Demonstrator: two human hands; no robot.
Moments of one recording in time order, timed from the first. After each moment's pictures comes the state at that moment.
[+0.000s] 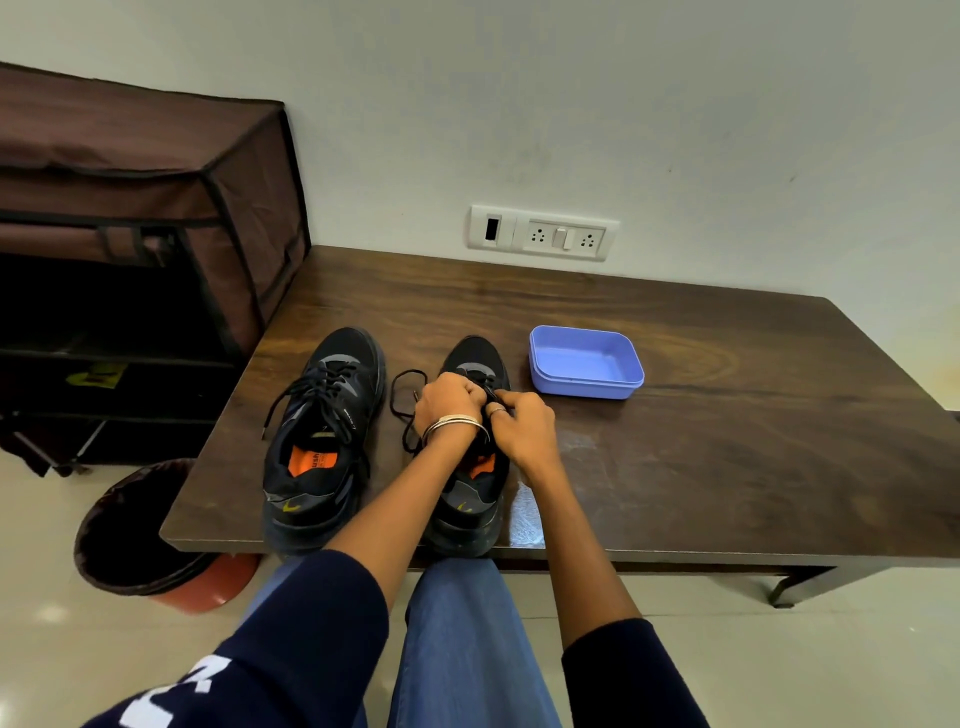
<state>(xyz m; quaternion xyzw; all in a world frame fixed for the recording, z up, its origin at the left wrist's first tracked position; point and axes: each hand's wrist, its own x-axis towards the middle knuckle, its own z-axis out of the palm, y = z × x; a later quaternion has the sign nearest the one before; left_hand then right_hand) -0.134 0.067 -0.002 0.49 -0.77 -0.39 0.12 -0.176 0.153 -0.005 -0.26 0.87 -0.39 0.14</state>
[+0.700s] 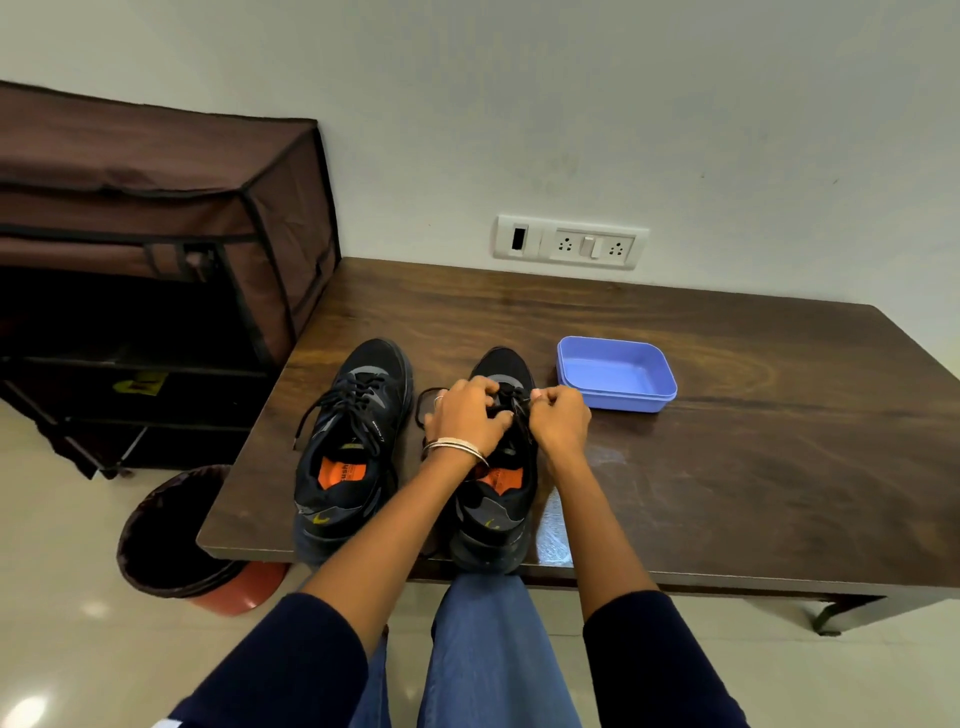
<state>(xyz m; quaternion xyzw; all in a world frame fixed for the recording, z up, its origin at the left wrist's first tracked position) -0.119 0.046 -0.018 0.37 -0.86 -0.33 0.14 -0.210 0.125 -0.029 -0.11 0.87 -0.46 0.11</state>
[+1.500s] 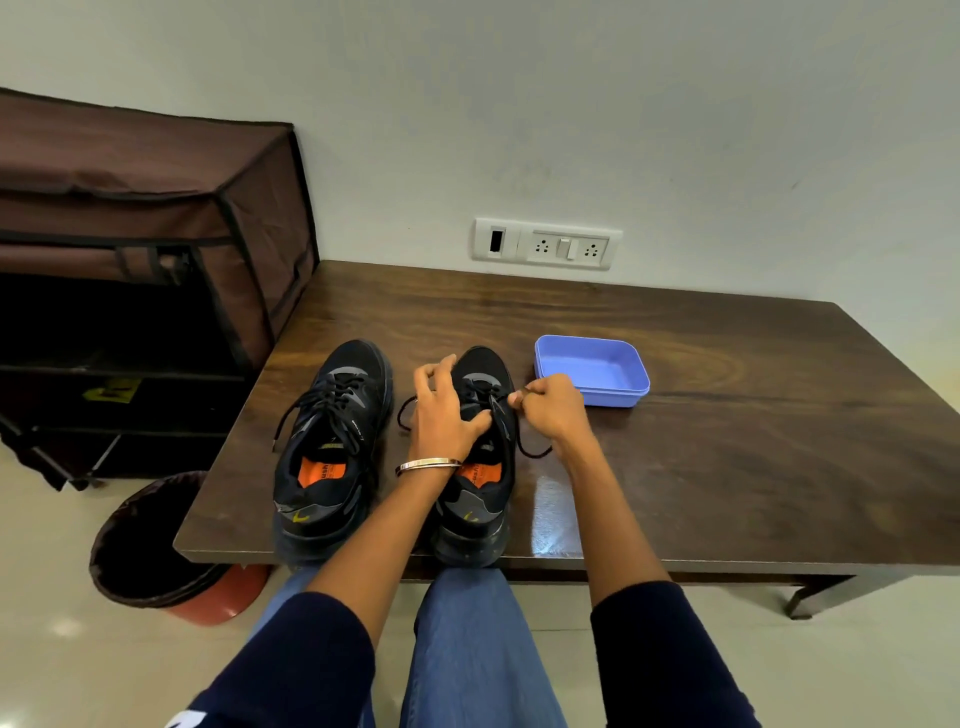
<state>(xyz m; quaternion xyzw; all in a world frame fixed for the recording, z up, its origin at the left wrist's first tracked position) -0.113 0.053 -0.029 0.32 -0.84 -0.35 0.27 -0.218 0.150 0.008 -0.21 0.88 -0.38 0.17</state>
